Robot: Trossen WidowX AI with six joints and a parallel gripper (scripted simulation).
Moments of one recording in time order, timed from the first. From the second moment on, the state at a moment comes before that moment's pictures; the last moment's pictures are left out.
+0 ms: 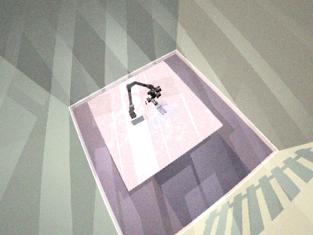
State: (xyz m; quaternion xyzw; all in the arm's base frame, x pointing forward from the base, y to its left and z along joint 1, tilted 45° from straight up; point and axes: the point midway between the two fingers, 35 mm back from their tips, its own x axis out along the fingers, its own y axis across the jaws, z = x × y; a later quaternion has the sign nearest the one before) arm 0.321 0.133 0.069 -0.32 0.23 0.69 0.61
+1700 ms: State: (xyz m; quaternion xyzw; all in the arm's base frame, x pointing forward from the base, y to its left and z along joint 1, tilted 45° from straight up) arm 0.315 0.168 0.033 -0.32 0.23 0.69 0.61
